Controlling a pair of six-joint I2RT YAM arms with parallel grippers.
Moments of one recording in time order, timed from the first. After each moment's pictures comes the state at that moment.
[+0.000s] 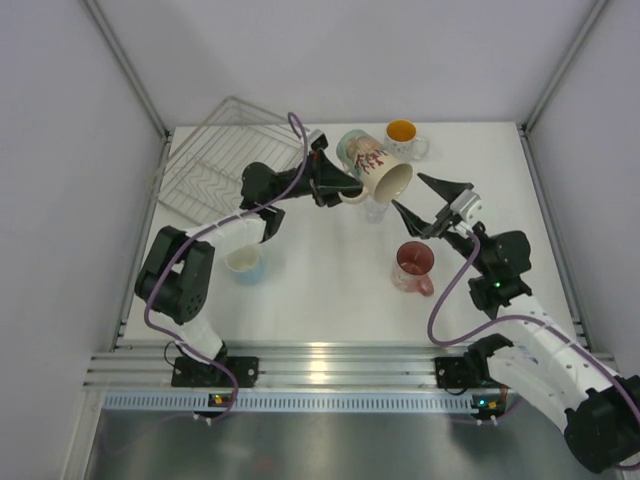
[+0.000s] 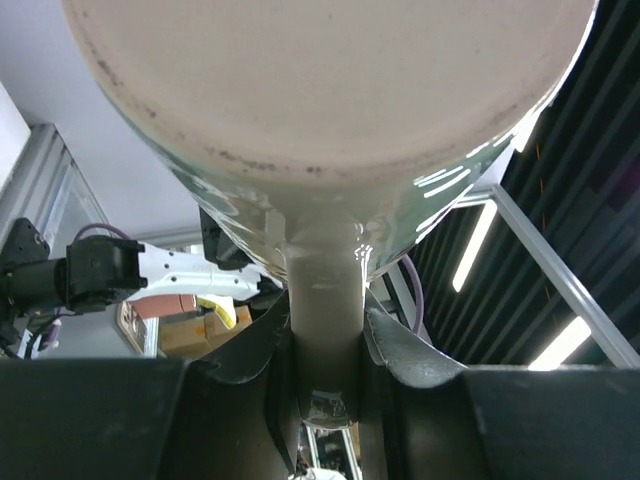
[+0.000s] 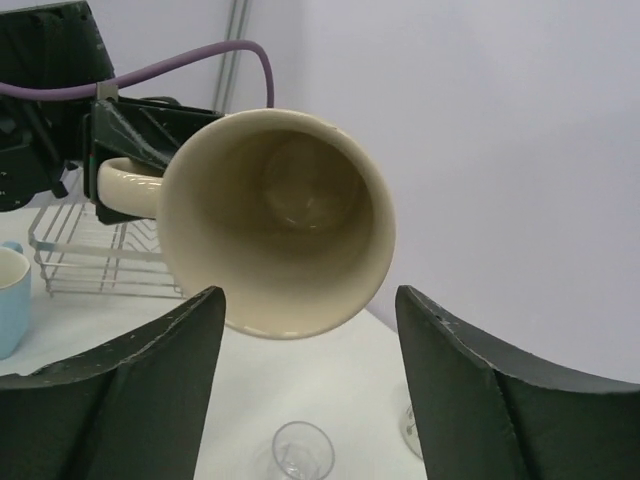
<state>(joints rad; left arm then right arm) -0.49 1.71 1.03 1.19 1.01 -2.02 0.41 0.83 0.49 0.78 -0.44 -0.17</state>
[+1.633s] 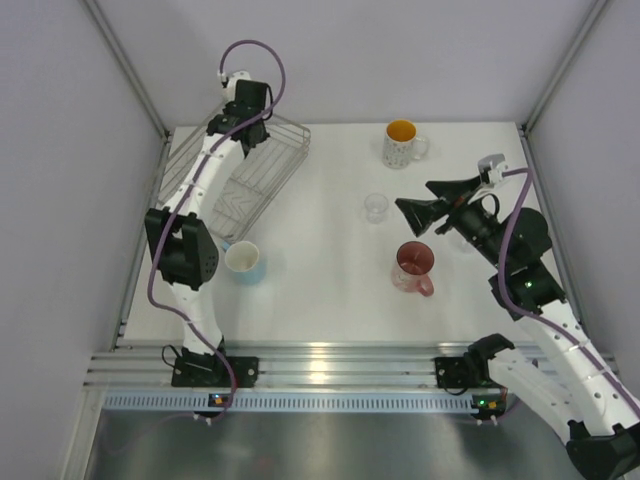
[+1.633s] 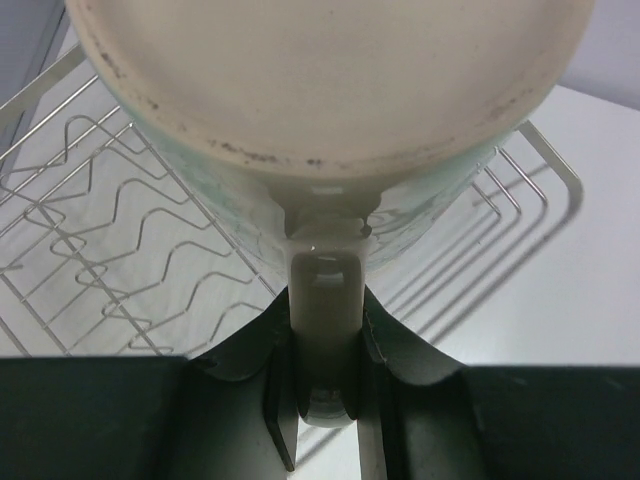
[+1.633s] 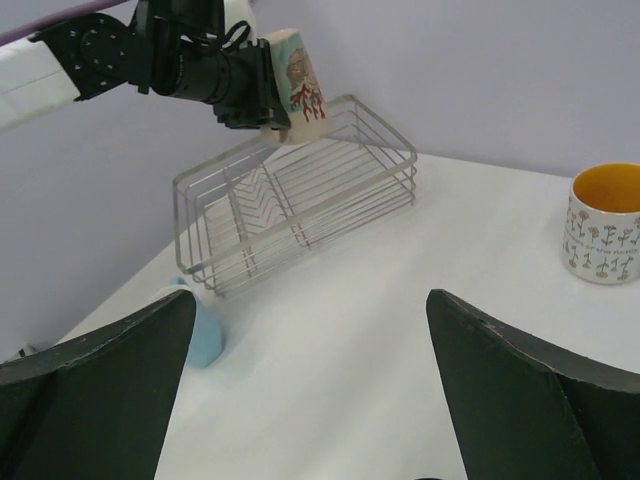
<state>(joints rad) -0.28 1.95 1.95 -0.65 -0.48 -0.39 0.41 0.72 0.77 0.08 -0.28 0.34</state>
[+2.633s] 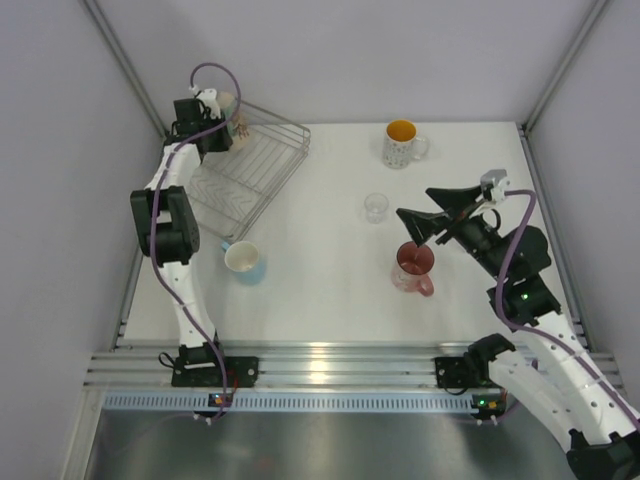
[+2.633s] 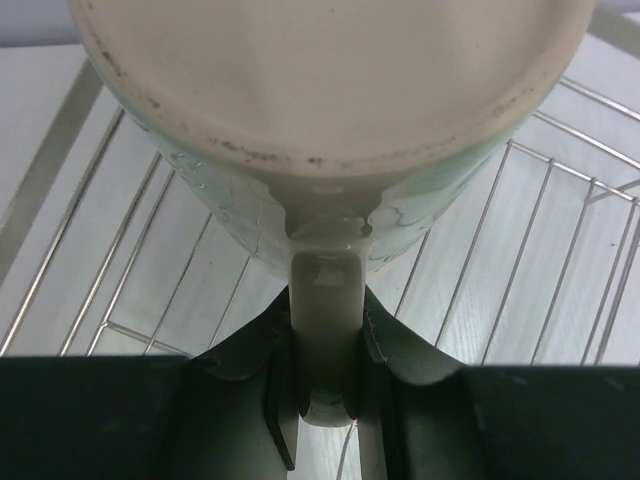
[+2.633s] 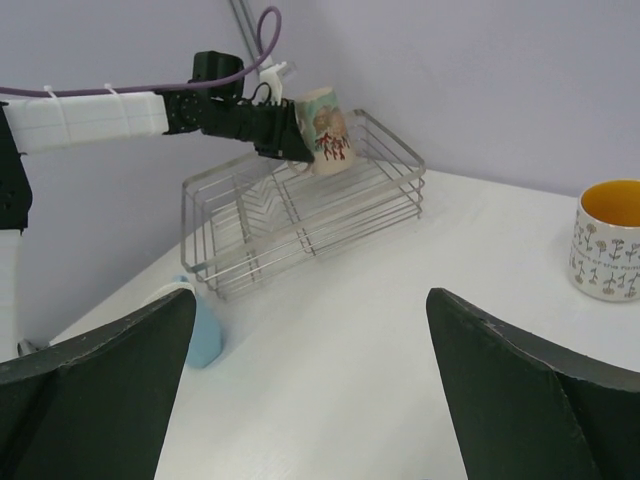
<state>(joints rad) 0.10 2.20 1.89 -0.25 0.26 0.01 0.41 0.64 0.65 0.20 -0.30 0.33</state>
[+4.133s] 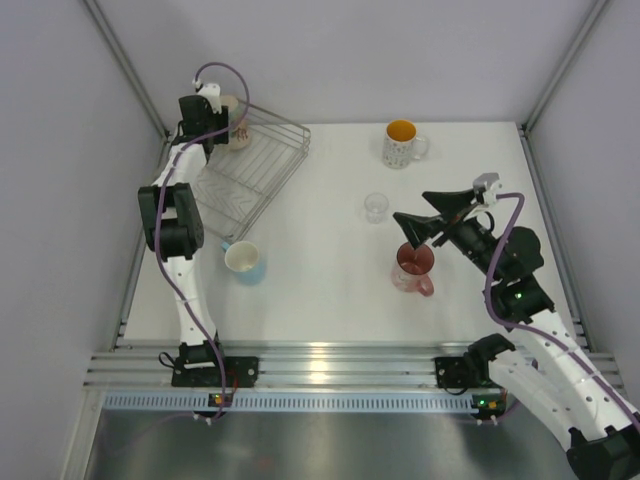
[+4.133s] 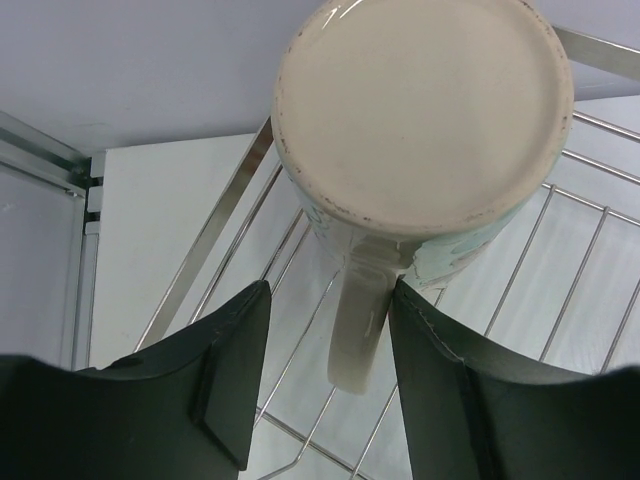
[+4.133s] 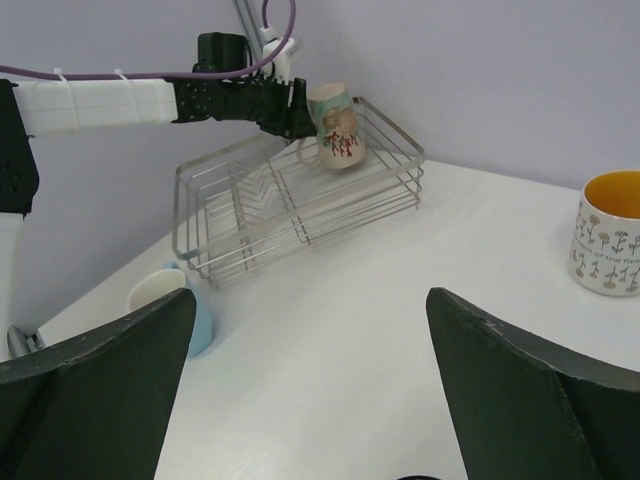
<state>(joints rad) 0.09 2.29 1.95 -0.09 0.05 0.16 0.41 0.65 0.59 0.25 -0.32 0.31</state>
